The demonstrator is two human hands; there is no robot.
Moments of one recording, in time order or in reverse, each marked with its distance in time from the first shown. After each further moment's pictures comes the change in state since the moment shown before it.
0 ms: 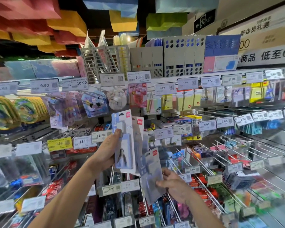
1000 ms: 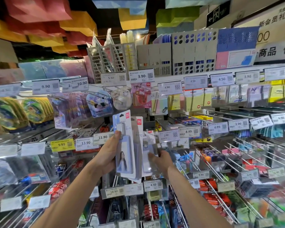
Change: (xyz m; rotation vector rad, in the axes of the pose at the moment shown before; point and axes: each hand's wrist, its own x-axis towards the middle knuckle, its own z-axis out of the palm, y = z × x) left_hand 0.003 -0.003 0.000 0.055 0.087 -0.027; right_hand 0.109 -0.034 0.032 -0.429 0.325 -0.118
